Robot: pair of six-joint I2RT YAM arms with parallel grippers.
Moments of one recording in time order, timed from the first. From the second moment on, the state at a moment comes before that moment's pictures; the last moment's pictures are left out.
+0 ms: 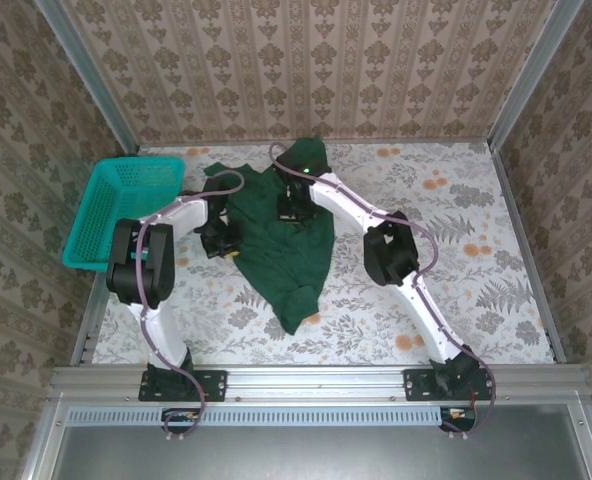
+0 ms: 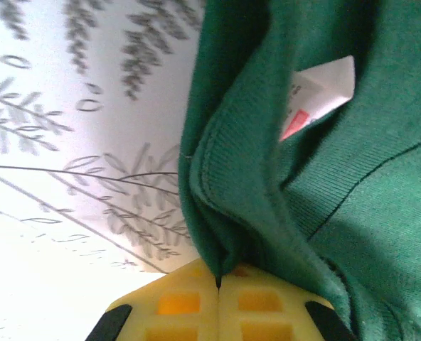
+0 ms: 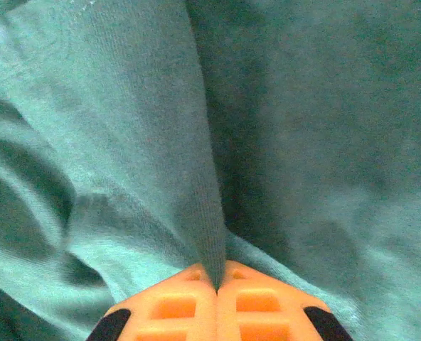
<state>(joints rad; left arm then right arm) -0.25 1.89 1.24 -0.81 0.16 -0.53 0.59 2.53 2.38 -1.08 -0.07 0.58</state>
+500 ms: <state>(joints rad) -0.20 1.84 1.21 -0.80 0.04 -0.53 0.37 1.89 1.44 -0.77 -0.12 0.56</state>
